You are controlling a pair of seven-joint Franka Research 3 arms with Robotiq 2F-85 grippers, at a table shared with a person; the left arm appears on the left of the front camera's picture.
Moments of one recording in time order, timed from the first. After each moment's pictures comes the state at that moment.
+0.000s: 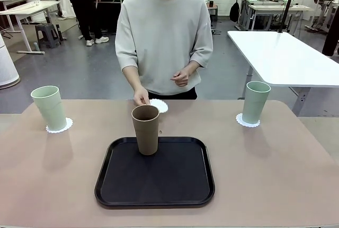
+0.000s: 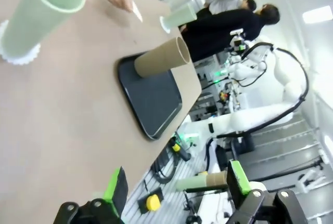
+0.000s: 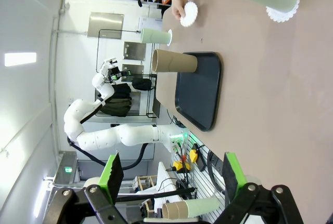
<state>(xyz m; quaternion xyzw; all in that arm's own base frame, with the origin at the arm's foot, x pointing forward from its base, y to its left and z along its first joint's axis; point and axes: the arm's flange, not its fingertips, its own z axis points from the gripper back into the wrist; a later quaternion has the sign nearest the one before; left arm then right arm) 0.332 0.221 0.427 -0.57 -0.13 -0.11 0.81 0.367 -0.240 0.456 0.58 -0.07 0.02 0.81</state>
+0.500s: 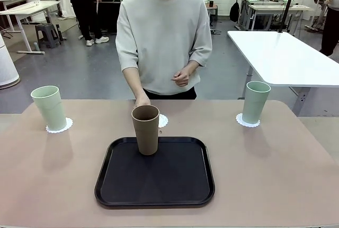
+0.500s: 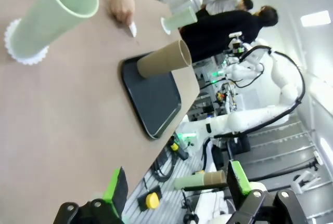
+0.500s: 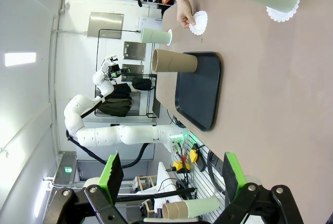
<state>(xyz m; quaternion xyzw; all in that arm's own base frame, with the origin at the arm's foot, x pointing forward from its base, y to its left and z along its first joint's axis) 0.346 0.240 0.427 -0.57 -0.12 -0.11 0.80 0.367 -0.240 0.456 0.58 -0.07 0.02 0.81</state>
